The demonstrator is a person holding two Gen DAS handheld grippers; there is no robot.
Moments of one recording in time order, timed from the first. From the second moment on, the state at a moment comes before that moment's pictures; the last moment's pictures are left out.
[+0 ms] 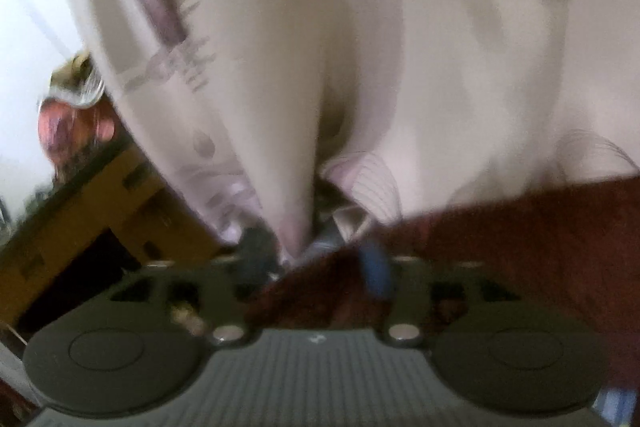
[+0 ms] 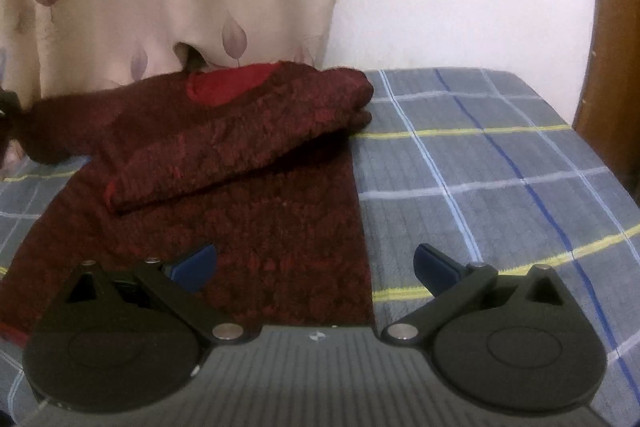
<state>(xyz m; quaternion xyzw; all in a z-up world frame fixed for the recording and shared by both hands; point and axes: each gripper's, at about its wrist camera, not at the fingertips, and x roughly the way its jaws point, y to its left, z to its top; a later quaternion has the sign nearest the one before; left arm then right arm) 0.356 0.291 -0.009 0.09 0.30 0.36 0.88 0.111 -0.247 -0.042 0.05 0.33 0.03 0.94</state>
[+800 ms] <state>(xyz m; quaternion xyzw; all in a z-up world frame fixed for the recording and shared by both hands) 0.108 0.231 -0.054 -0.15 0.24 0.14 0.95 0.215 -0.095 -0.075 -0.31 0.21 0.23 0.90</state>
